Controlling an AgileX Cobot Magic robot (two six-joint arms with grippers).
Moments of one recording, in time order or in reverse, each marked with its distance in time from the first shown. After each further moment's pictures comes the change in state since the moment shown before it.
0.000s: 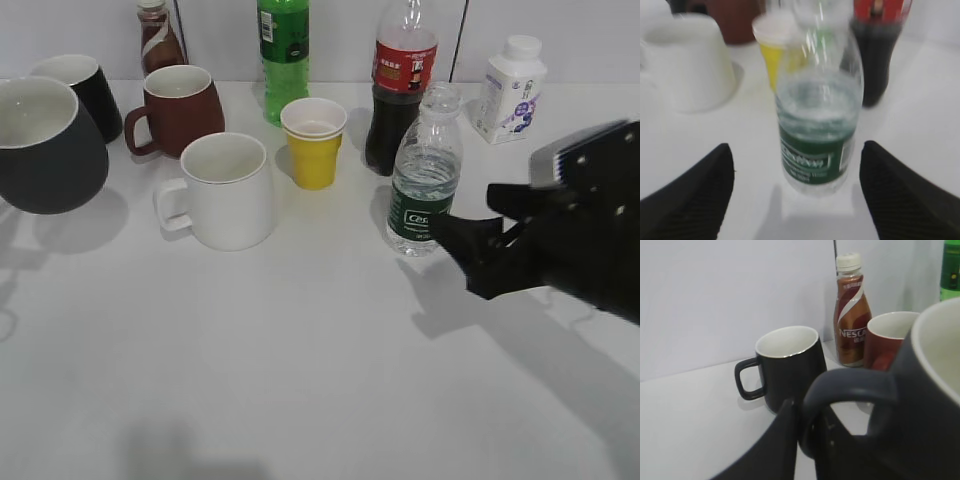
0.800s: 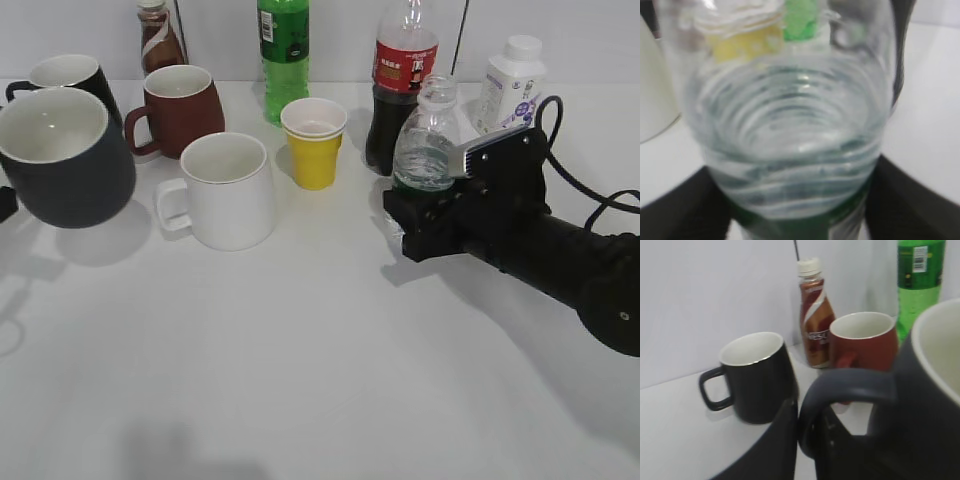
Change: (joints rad) left arm -0.018 -0.018 0.000 0.140 0.012 -0.052; right arm 0.000 0.486 -0.252 0.079 -0.288 -0.083
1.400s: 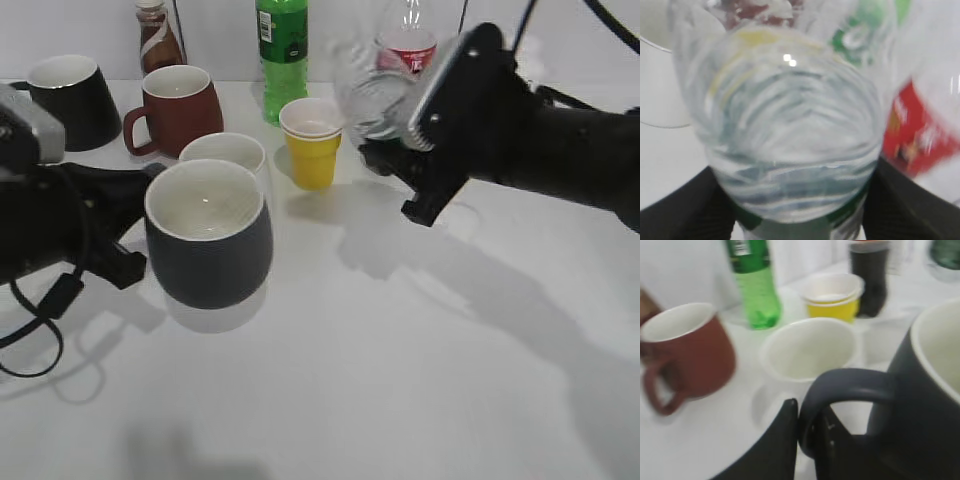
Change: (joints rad) left arm -0.424 -0.009 -0.036 -0.045 0.219 -0.009; right arm 0.055 -0.319 -0.143 -0.317 0.453 -0.291
